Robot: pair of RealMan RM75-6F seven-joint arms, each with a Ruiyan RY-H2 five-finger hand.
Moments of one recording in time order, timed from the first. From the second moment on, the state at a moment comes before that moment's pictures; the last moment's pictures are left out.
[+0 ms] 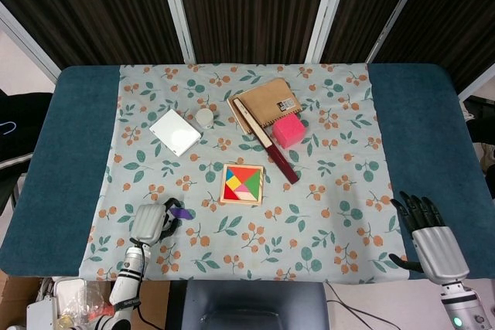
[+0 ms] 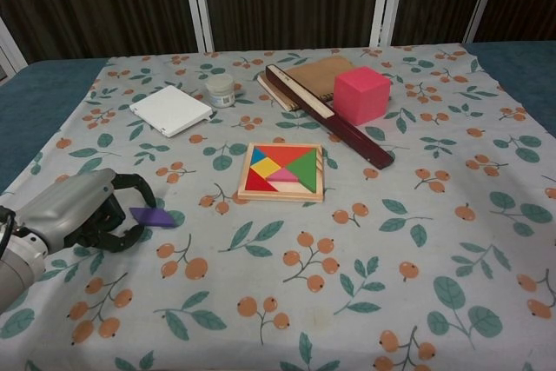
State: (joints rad) left arm -0.39 -1.84 -0.14 -1.26 1.27 1.15 0.29; right arm 0.05 -1.11 -0.04 -1.68 -1.63 1.45 -0.19
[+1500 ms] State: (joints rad) left arm -0.61 -2.00 -0.28 -1.39 1.15 1.11 0.49; right arm 0.06 -1.06 -0.05 -1.68 -1.65 1.46 -0.07
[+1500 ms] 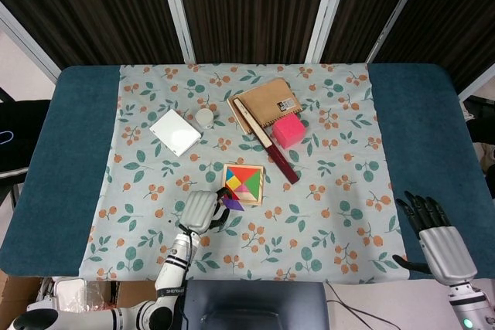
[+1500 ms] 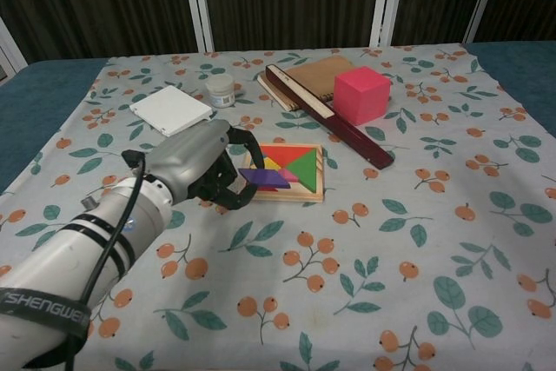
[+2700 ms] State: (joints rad) left arm -0.80 -2.23 -0.39 -1.03 1.04 1.06 0.47; right arm 0.05 -1.02 -0.05 -1.67 -1.65 1.48 0.01
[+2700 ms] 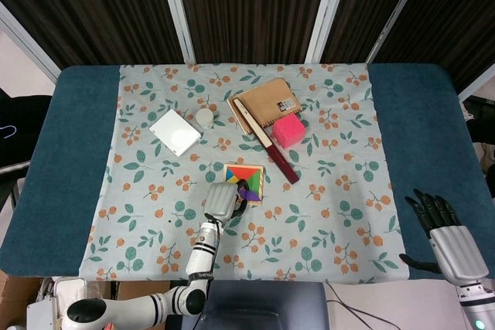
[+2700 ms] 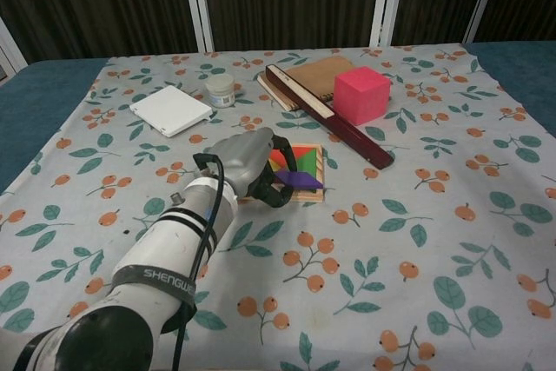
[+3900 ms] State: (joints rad) left arm -0.81 -2.21 -0.38 -1.04 1.03 1.05 0.46; right arm 0.04 -1.01 -0.04 -1.67 -1.65 1.49 0.03
